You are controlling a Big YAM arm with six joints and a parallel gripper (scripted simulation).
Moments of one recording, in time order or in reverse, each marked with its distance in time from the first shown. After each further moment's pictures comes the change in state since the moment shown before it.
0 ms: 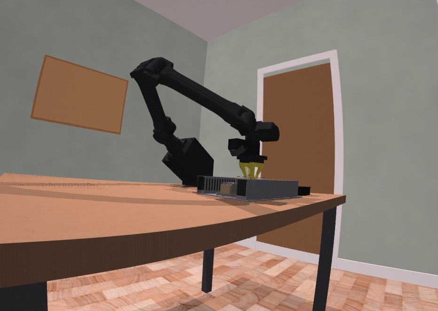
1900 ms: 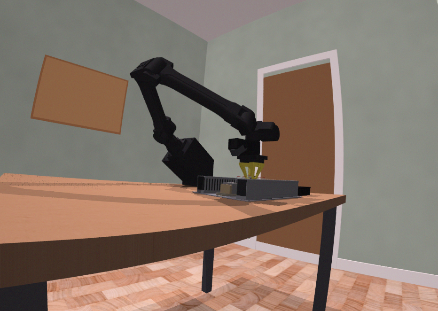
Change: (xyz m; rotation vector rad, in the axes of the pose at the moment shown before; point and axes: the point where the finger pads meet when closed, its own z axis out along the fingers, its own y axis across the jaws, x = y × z) arm 0.000 0.001 0.000 -0.001 0.000 0.001
